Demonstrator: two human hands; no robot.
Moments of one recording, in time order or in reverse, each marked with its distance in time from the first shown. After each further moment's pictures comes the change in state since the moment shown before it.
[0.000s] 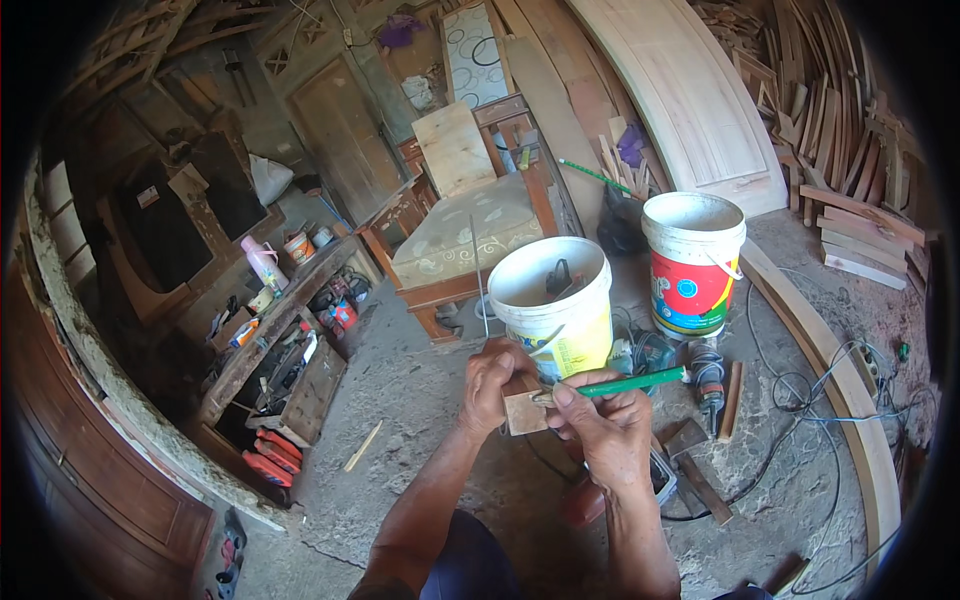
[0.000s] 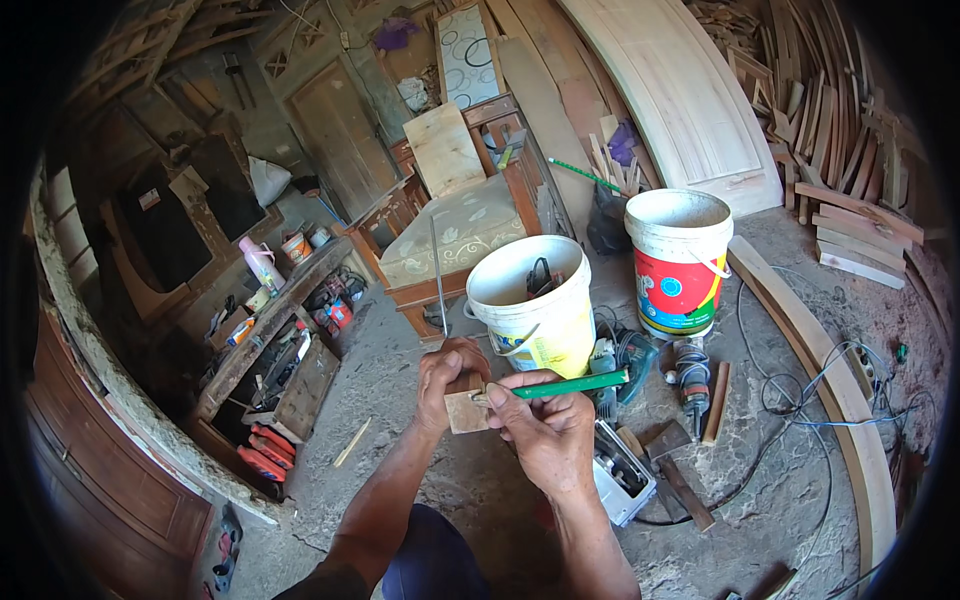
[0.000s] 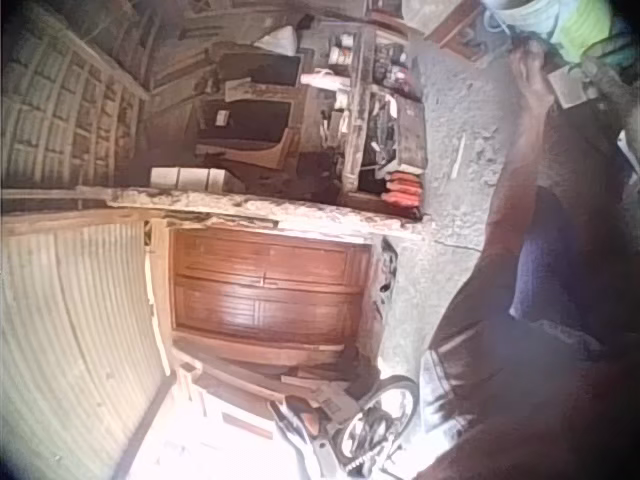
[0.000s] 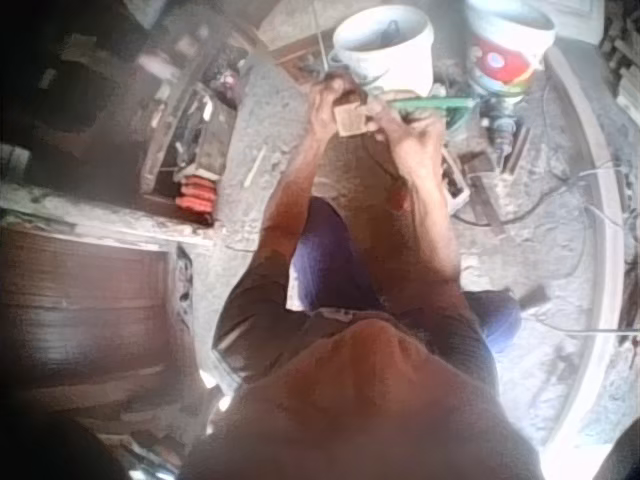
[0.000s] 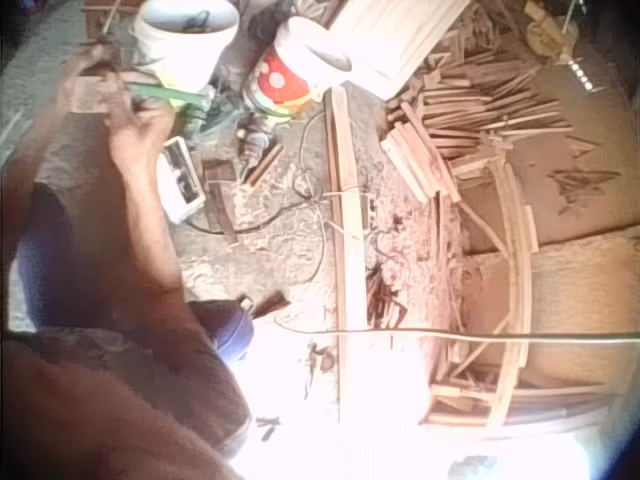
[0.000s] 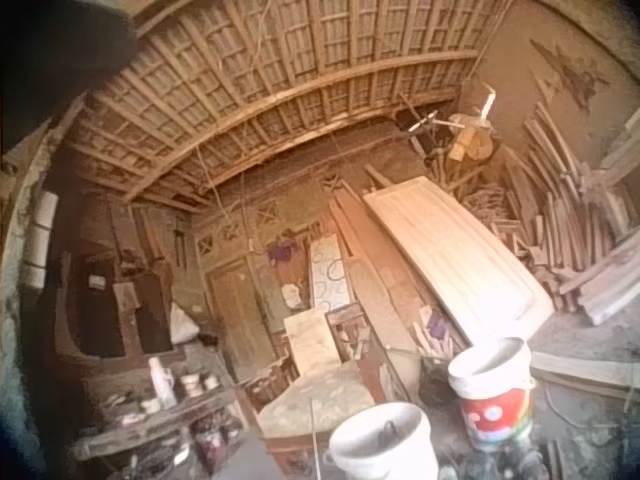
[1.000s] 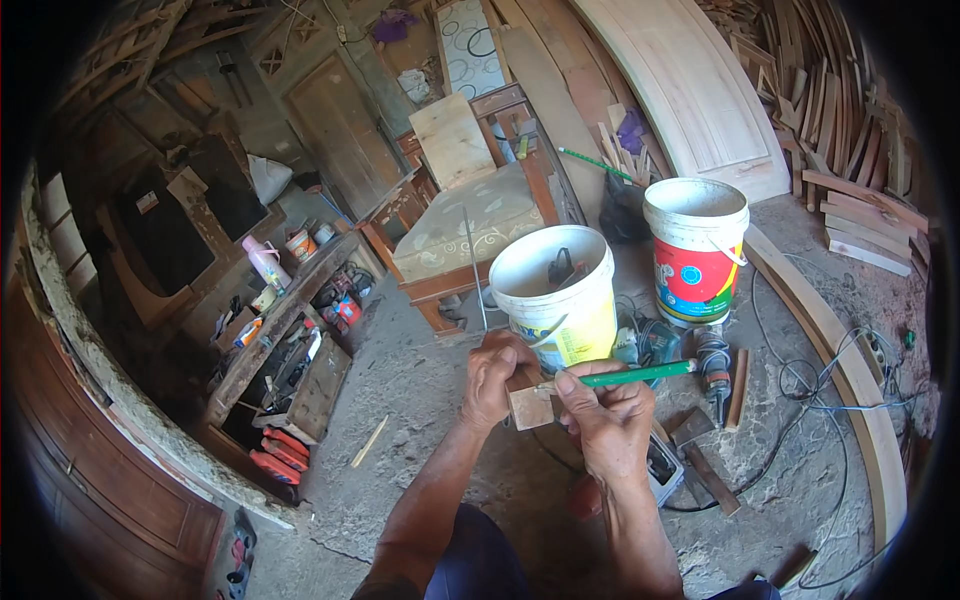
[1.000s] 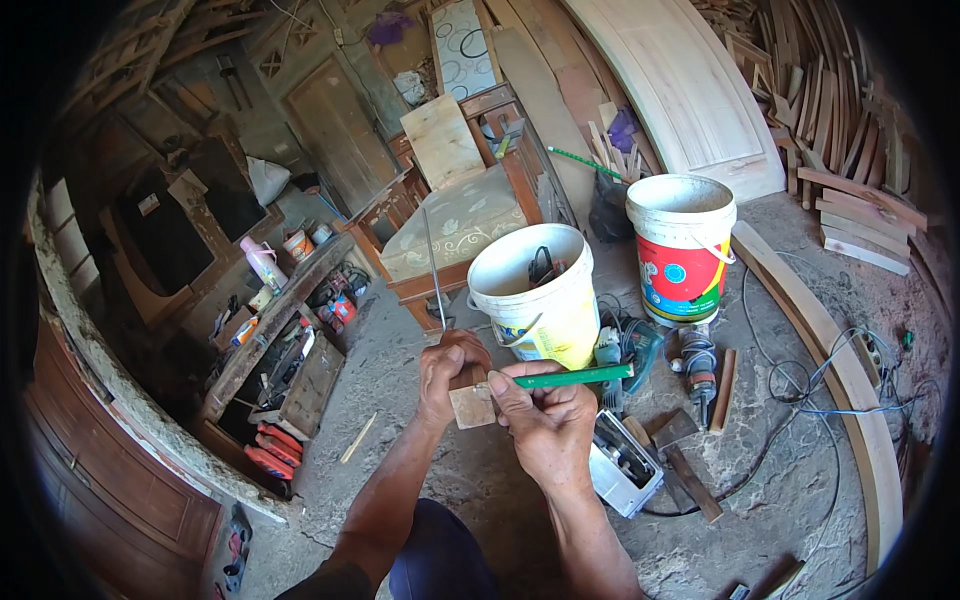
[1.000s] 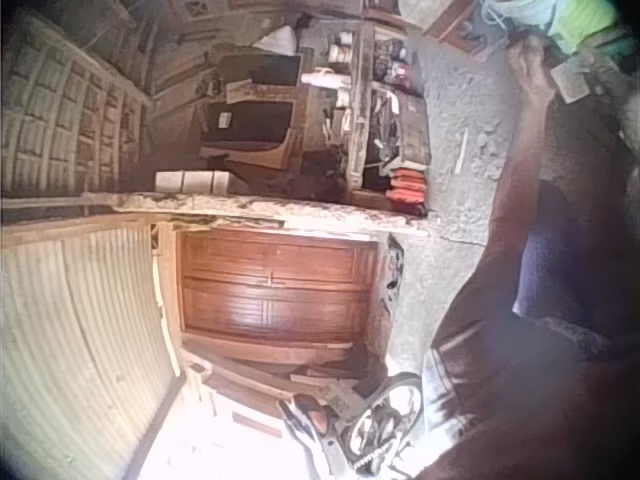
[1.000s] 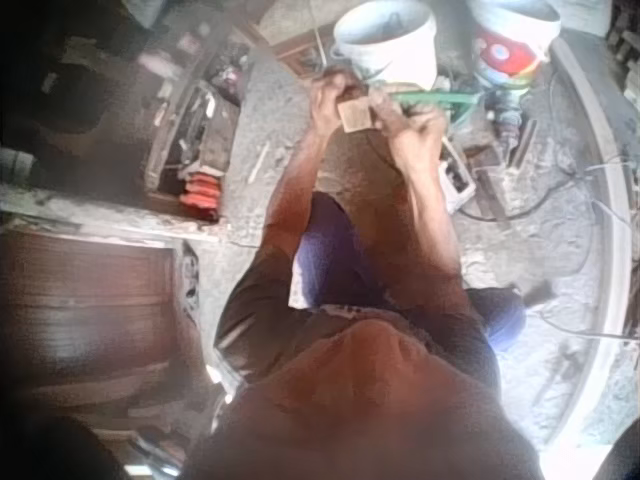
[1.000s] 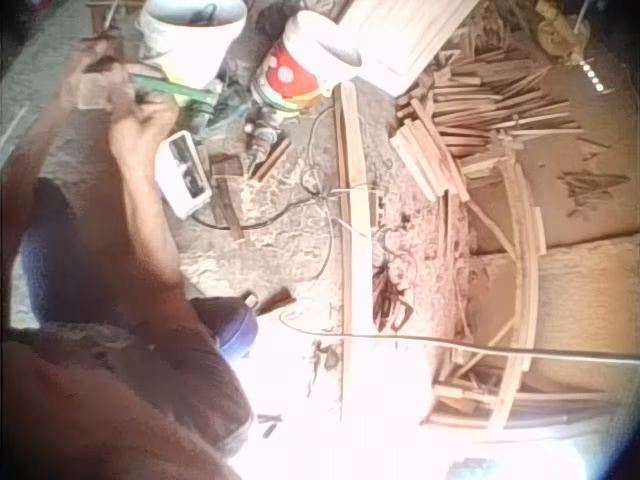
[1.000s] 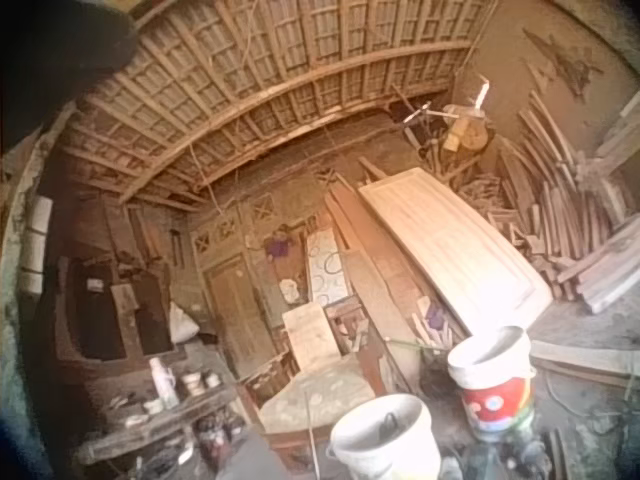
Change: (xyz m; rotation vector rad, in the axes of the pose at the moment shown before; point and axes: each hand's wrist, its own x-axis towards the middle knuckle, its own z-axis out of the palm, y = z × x) left_hand -0.003 -0.004 0.004 0.022 0.031 0.012; right_hand 0.001 0.010 0.004 0.032 0.078 -0.098
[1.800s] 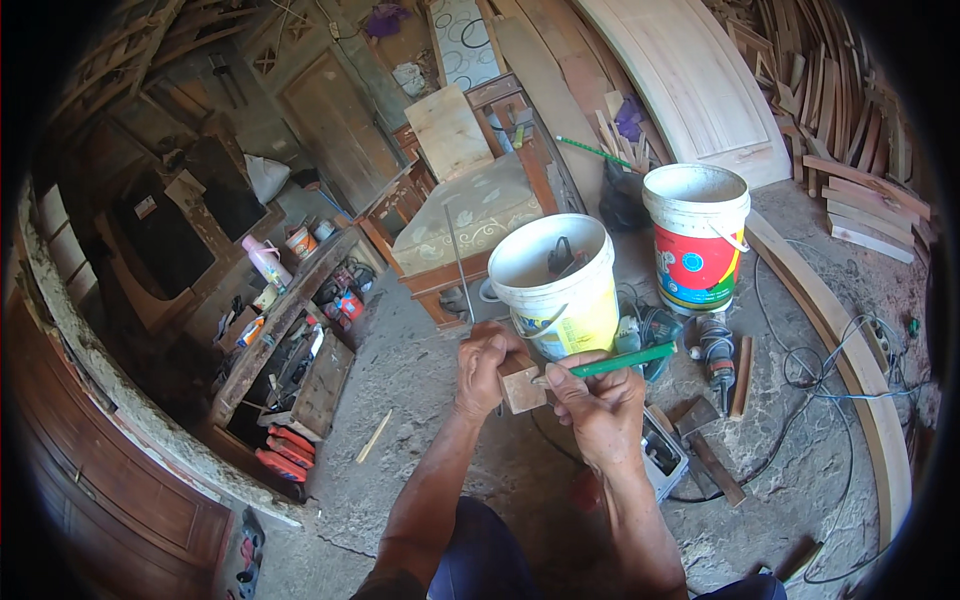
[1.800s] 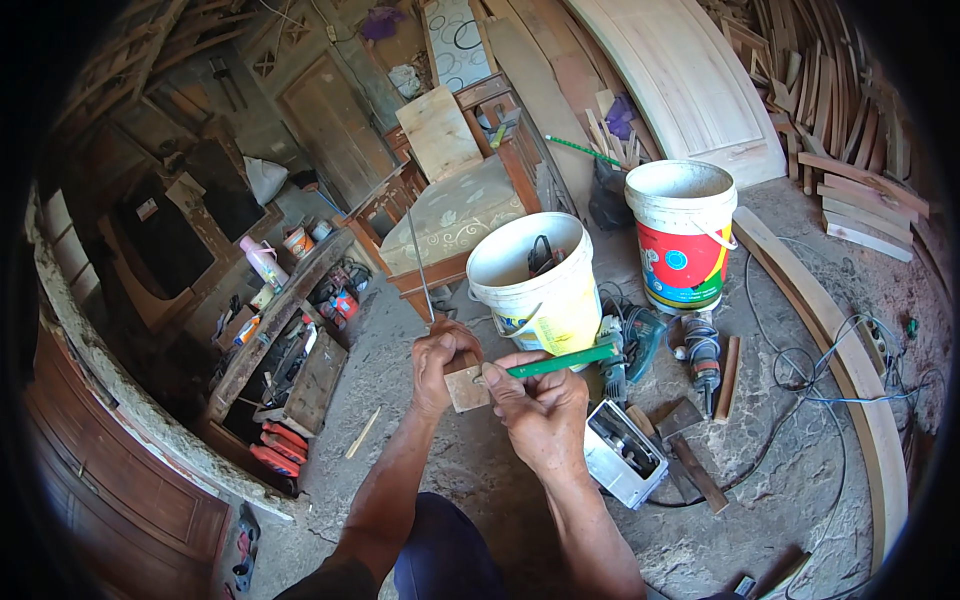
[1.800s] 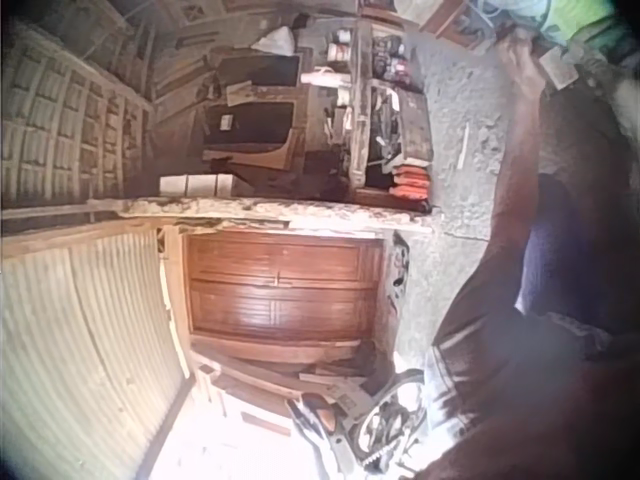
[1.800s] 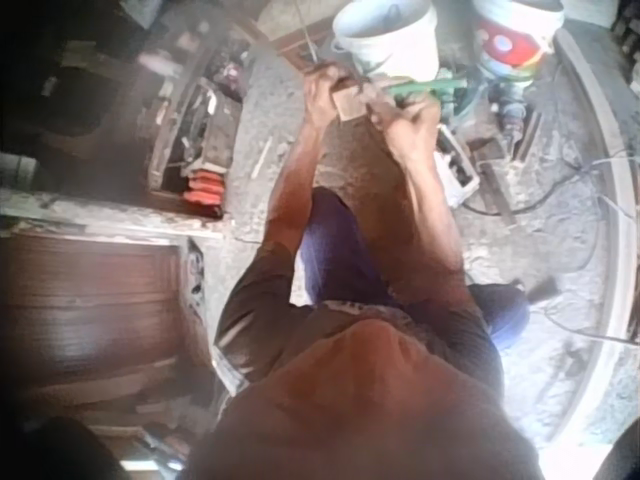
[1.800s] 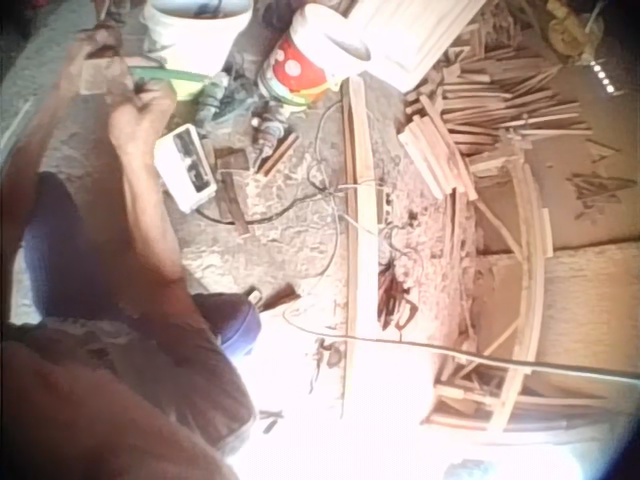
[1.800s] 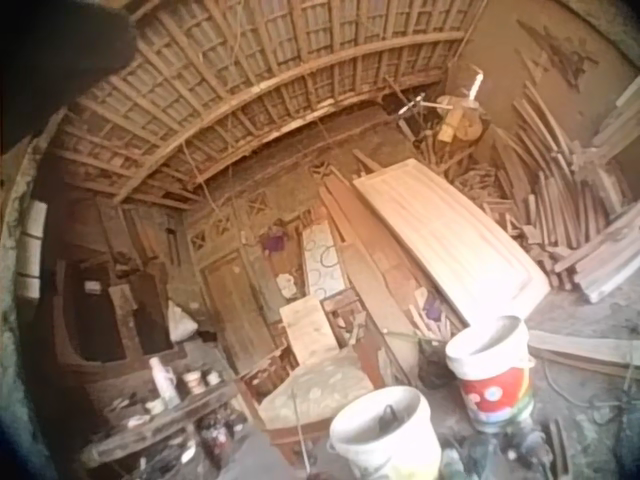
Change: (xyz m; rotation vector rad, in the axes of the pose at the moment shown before) left_hand -0.004 -0.014 -0.007 0.030 0.035 -0.086; right_hand 0.006 0.016 -0.003 -0.036 -0.018 0.063
